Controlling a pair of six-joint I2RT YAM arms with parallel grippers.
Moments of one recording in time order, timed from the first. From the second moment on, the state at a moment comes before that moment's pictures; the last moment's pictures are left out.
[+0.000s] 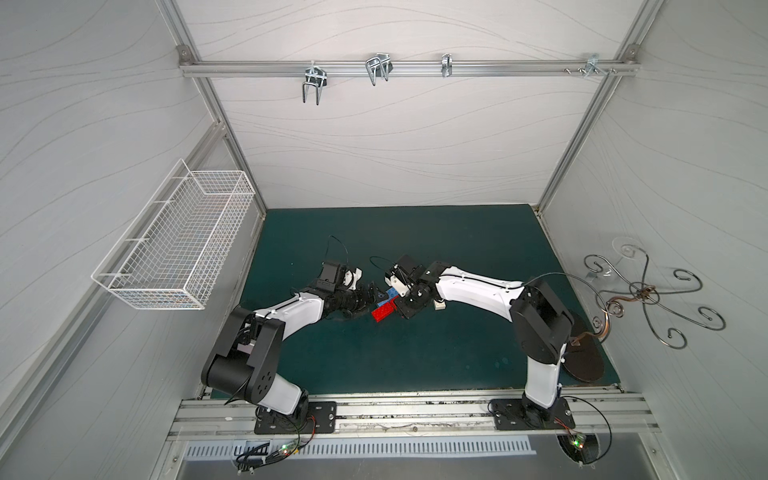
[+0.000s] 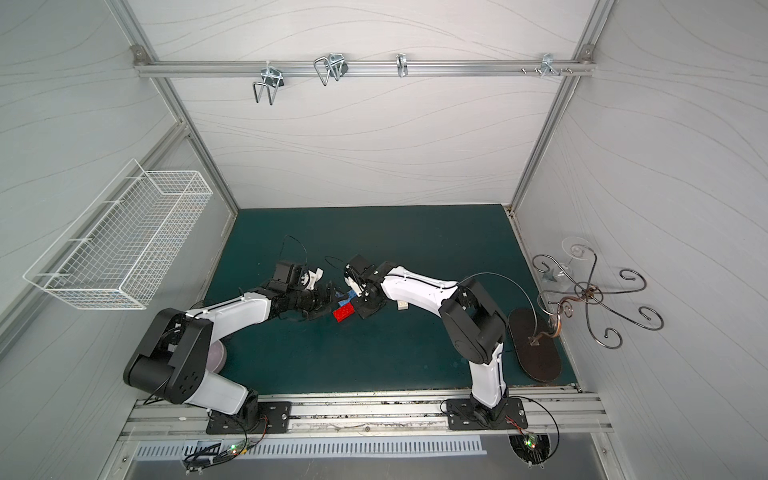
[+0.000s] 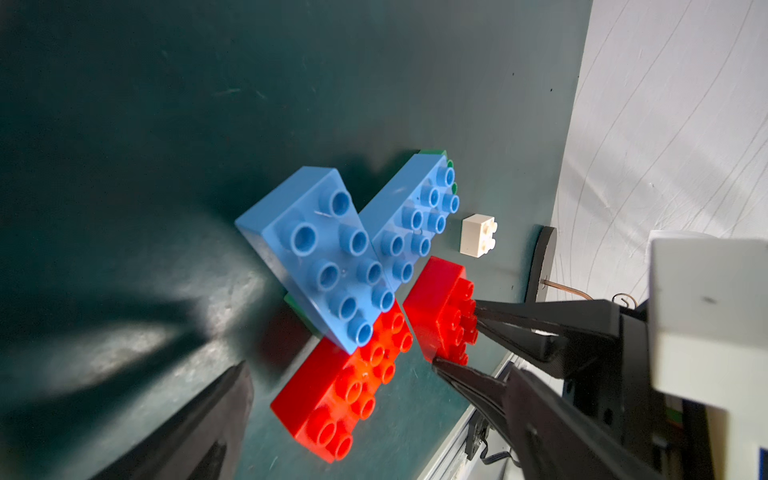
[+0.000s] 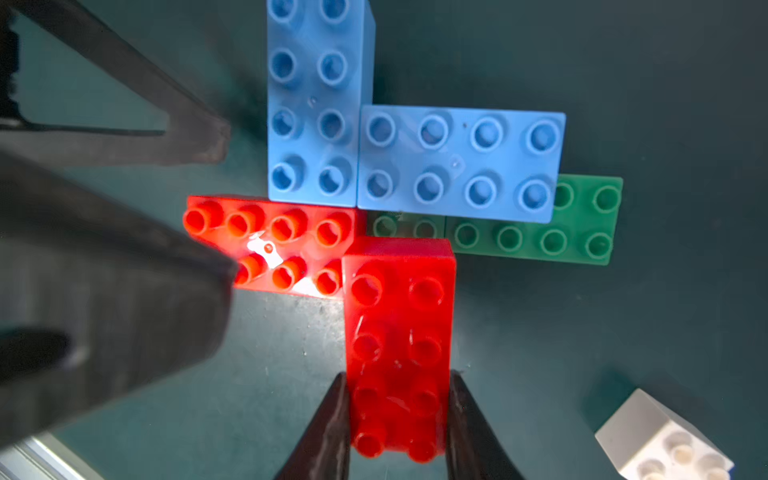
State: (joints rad) left arm -0.29 1.52 0.69 -0.12 0.65 -0.72; right arm 0.91 1.90 1.40 -0.73 -0.08 0.16
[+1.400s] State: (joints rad) left arm -0.32 1.64 0.77 -0.16 0.62 -0.68; right arm 0.92 1.98 1.45 -0.76 -0.10 0.19
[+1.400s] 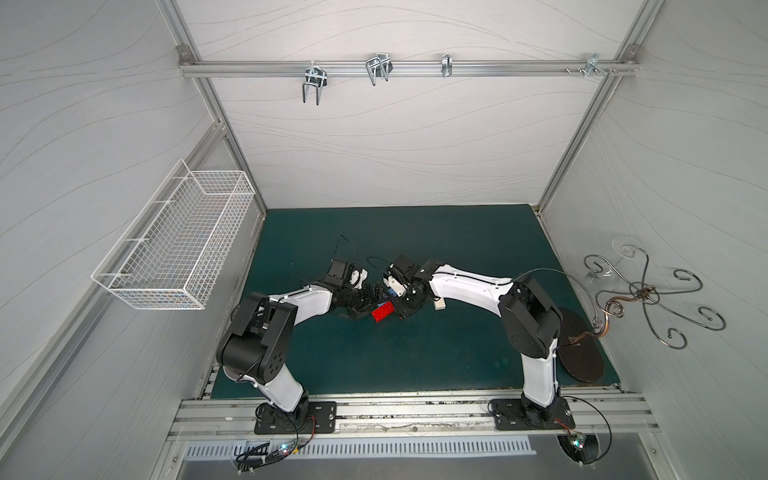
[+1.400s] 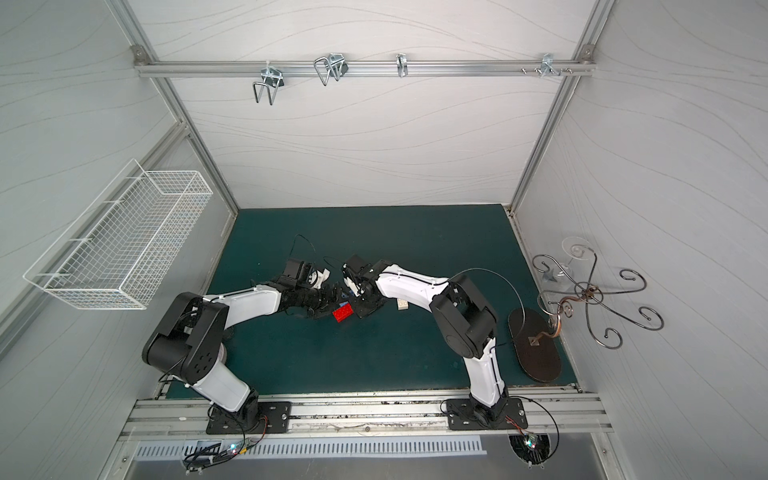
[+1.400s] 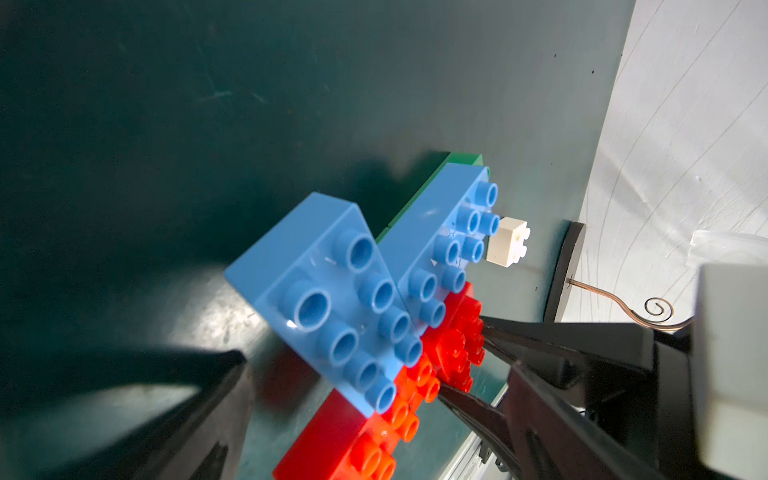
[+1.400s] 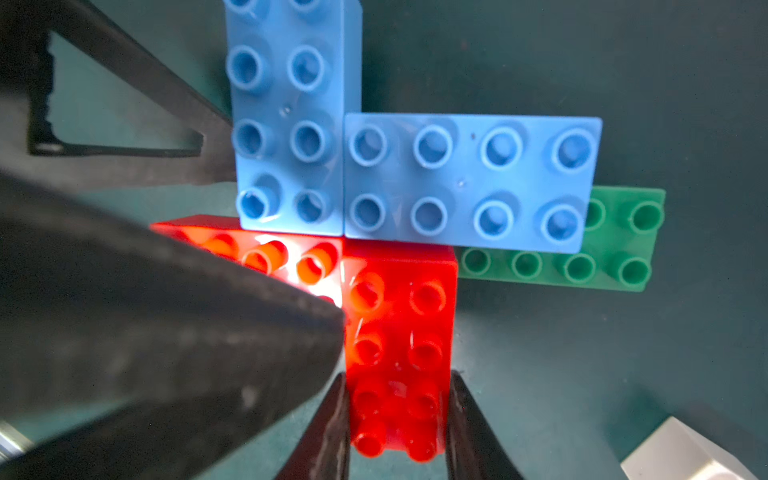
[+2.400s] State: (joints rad) left arm -0.37 1.66 0.83 -0.25 0.48 -0.61; right arm 0.92 1.99 1.48 -0.78 -0.13 0.20
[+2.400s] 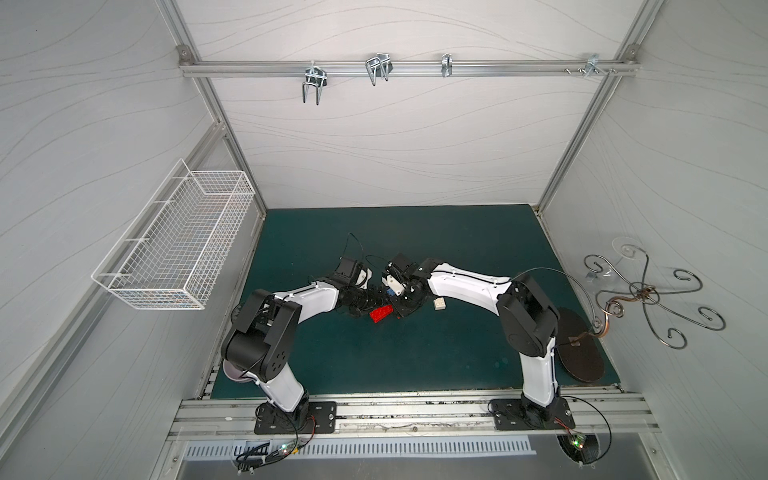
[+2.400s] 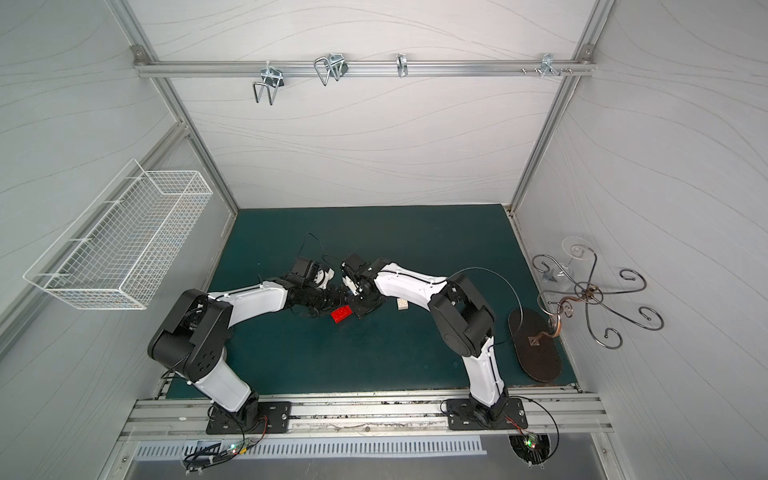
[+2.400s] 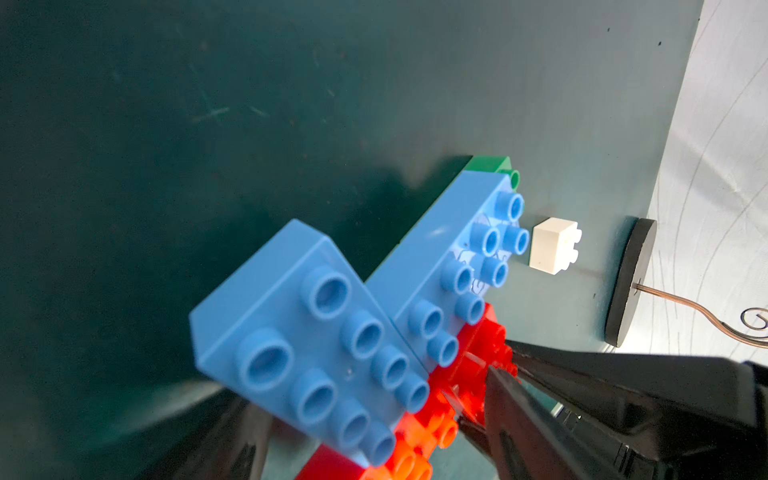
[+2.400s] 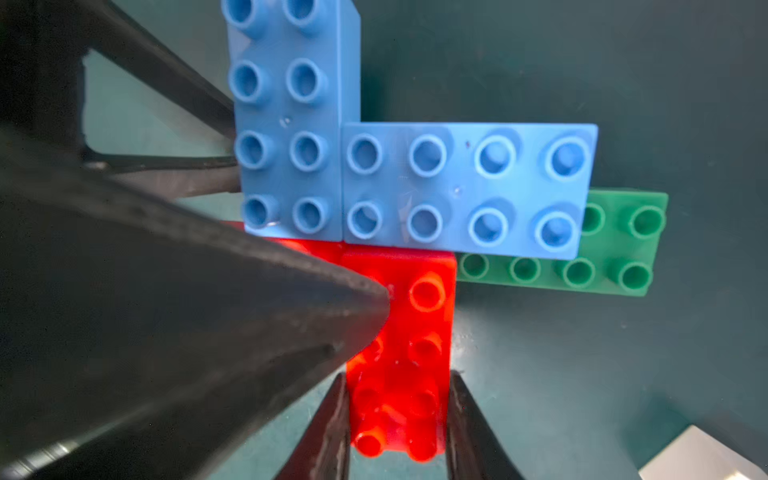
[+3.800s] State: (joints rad) left arm -0.36 1.69 0.86 -0.29 0.50 -0.61; right arm 0.92 2.04 1.55 -0.84 -0.13 0.20
